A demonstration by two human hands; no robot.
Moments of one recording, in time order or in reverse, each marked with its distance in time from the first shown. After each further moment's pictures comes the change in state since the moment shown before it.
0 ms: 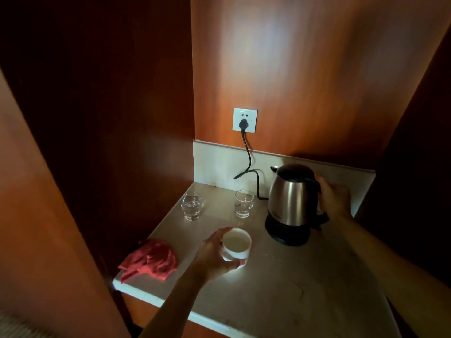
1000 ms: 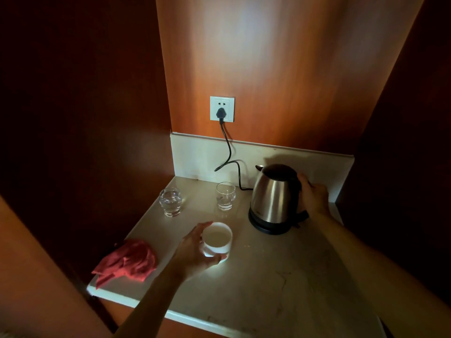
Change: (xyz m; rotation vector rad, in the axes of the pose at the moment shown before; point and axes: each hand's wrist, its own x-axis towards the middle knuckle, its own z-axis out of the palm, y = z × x) left_hand 0.004 -0.007 0.005 -0.053 -0.015 0.002; right_hand 0.013 0.053 -0.001 0.036 -0.012 0.064
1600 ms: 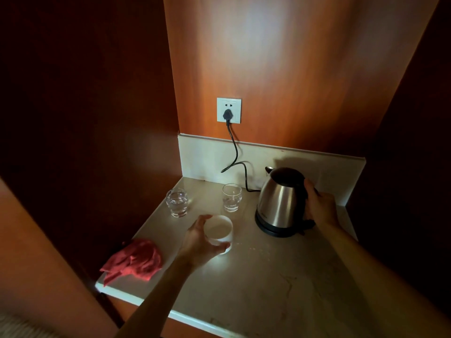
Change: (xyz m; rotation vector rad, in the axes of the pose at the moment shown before) left_hand 0.025 0.011 -0.002 0.125 0.097 -0.156; right_hand -0.004 0.012 0.000 0.017 -0.045 0.084
